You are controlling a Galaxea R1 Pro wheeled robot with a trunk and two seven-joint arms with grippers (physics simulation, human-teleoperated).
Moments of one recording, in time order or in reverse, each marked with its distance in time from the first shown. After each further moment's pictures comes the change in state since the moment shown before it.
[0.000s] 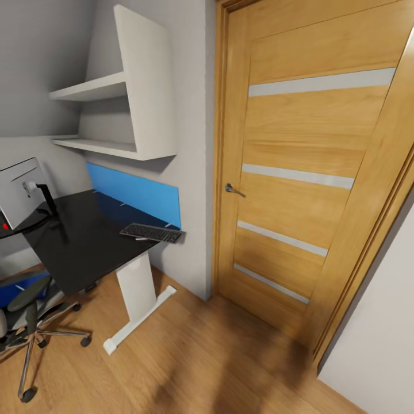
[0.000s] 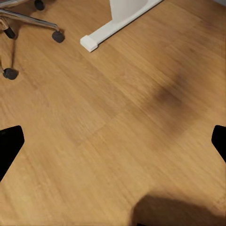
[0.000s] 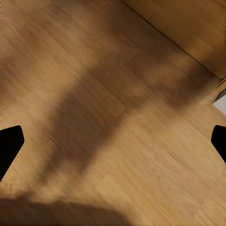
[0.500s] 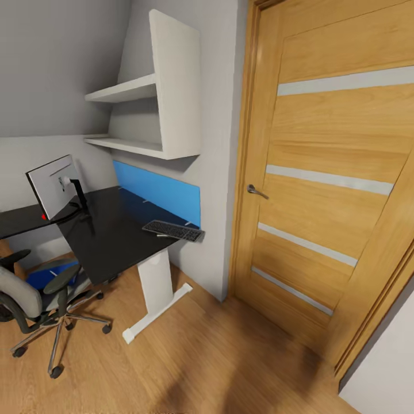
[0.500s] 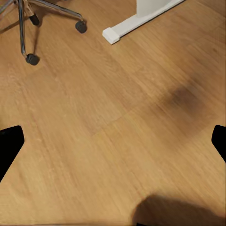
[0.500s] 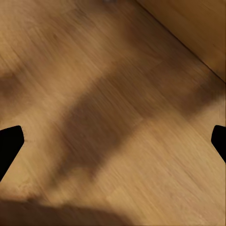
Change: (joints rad) left arm 0.000 -0.001 0.000 0.000 0.000 0.000 0.000; right arm 0.000 0.004 0.000 -0.001 0.000 -0.001 -0.002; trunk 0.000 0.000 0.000
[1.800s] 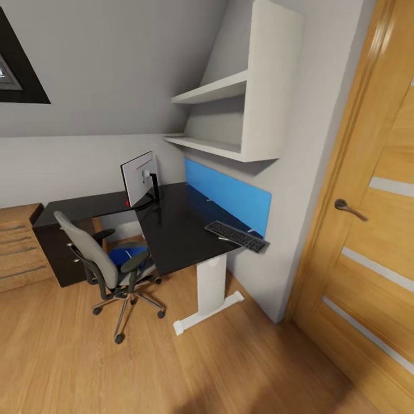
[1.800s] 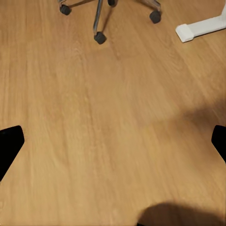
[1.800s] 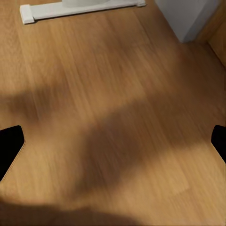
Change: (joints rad) left arm 0.000 0.001 0.000 0.000 0.002 -0.002 0.000; right arm 0.000 0.000 0.000 0.000 0.000 0.001 0.000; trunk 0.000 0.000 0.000
